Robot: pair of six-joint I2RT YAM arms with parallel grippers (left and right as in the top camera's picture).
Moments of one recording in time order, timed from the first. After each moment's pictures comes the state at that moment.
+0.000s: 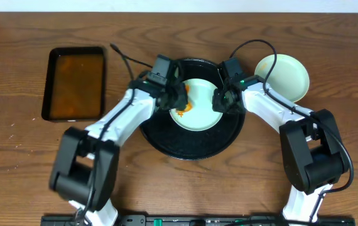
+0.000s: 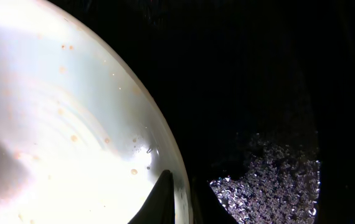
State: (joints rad) left arm -0.42 1.83 1.20 -0.46 0.23 -0.57; right arm 0.40 1.98 1.27 -0.58 -0.05 0.53
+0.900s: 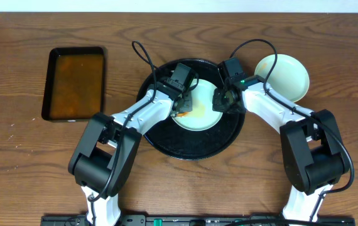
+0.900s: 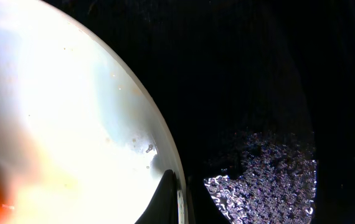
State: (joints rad) left arm -0.51 1.96 1.23 -0.47 -0.10 -0.54; right arm 0.40 1.98 1.27 -0.58 -0.05 0.52
